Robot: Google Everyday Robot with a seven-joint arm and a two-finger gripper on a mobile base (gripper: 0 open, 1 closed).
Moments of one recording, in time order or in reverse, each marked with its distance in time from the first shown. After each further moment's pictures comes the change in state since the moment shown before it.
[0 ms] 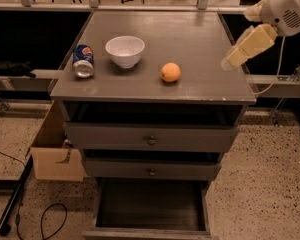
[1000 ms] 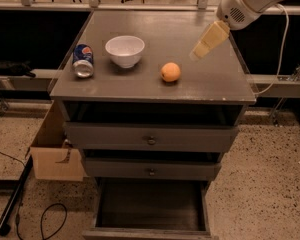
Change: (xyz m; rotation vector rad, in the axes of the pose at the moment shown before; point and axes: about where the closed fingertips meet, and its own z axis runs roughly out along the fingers) arm -0.032 -0.046 0.093 -0.001 0.081 0.014
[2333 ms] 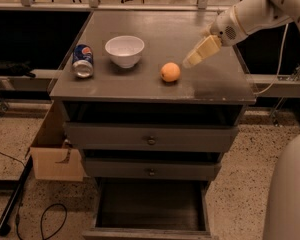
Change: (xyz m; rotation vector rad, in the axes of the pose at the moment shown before) arm 0.008 -0.005 0.064 -0.224 -0.213 0.057
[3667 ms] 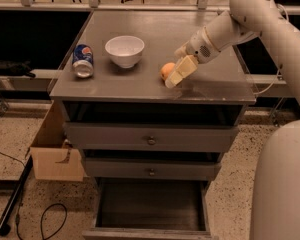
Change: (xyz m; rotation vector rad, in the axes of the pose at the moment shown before) arm 0.012 0.037 0.075 -0.166 0.059 -0.058
